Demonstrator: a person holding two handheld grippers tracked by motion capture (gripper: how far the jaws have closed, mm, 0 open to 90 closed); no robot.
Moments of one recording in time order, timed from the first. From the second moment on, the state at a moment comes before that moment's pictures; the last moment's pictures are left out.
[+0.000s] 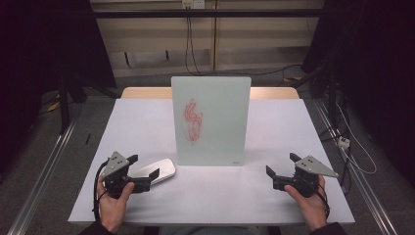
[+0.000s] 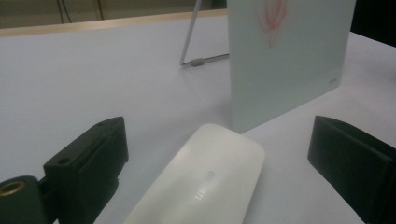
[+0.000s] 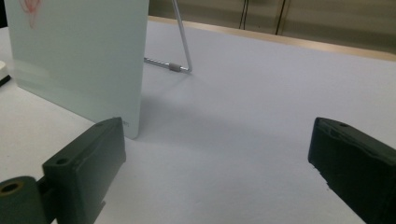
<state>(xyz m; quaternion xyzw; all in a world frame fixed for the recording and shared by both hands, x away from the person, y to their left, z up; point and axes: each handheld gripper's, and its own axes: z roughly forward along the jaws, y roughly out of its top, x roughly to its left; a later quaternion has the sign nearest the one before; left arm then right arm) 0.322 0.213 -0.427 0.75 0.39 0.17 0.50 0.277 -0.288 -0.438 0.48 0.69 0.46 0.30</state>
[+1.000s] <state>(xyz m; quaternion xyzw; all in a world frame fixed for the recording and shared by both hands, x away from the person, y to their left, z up) 0.341 0.214 -0.412 0.81 0.37 0.12 0.45 0.280 -0.285 -0.438 0.47 0.69 0.47 0.28</state>
